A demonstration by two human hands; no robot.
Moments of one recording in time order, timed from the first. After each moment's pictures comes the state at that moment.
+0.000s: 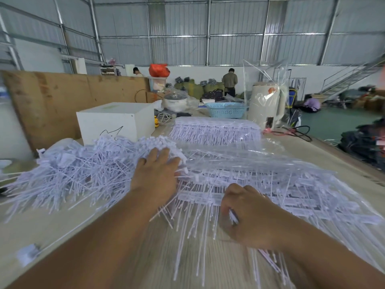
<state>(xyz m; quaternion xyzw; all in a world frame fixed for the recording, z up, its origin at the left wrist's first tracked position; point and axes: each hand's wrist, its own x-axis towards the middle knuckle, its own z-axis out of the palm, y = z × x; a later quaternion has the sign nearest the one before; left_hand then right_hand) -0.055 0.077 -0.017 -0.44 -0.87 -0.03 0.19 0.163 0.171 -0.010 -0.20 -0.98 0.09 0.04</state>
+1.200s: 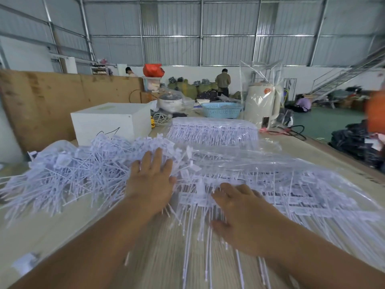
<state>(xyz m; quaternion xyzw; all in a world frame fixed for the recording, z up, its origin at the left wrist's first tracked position) -0.062 0.065 -0.027 -0.43 -0.89 0.03 0.18 0.151 0.152 -0.008 -0.21 -0.98 -0.02 -0.02</state>
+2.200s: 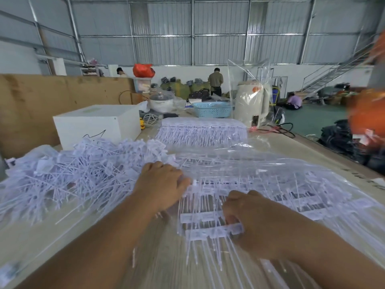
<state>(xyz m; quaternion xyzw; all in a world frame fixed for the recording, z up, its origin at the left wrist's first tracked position) -0.041 0.103 -0.018 -0.53 -0.84 -0.02 0.11 0.189 0.163 0.013 -0.21 -0.98 0.08 -0.01</state>
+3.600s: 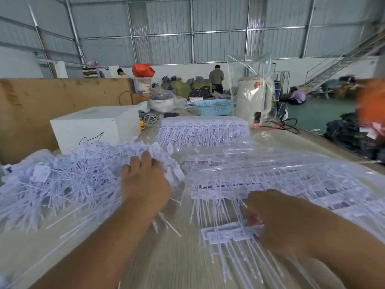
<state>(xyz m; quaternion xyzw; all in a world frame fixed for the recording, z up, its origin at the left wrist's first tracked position) -0.043 0.095 -0.015 -0.35 -0.91 -0.01 0.21 0.188 0.186 0.012 -0.25 -0.97 0.08 0.00</state>
